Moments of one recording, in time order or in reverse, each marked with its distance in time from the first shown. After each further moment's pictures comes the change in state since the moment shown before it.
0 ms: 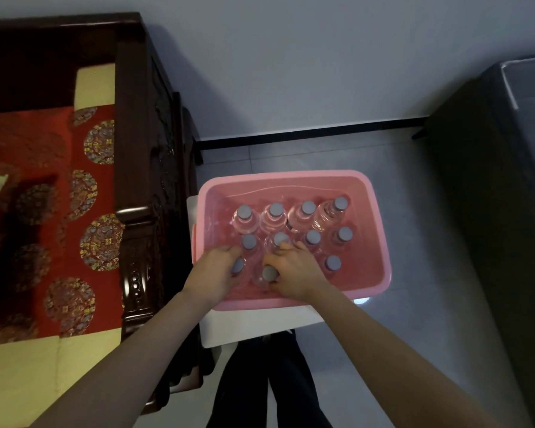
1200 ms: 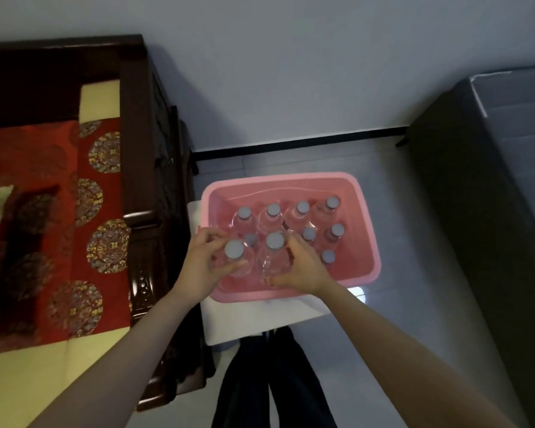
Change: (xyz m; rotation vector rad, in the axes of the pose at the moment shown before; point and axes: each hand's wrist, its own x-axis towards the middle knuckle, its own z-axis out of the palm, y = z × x) left_hand -0.028 -0.009 -0.024 -0.544 0.222 -0.002; right_hand -0.030 -0.018 -0.025 0.677 0.168 0.300
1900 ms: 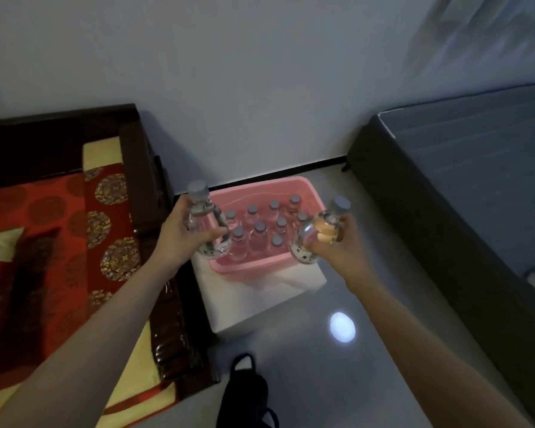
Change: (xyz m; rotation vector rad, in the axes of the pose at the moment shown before) left_hand -0.090 0.087 -0.093 -0.262 0.002 0.152; right_hand -0.187 -0.089 -0.043 0.460 0.651 0.175
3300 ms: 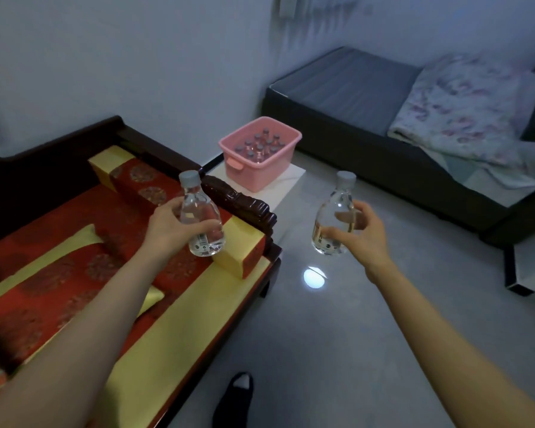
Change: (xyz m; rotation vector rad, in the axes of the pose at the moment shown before) left_hand -0.320 -0.069 -0.426 0.037 -0.431 0.140; right_hand -0.598 -0.078 0.332 0.015 0.628 0.036
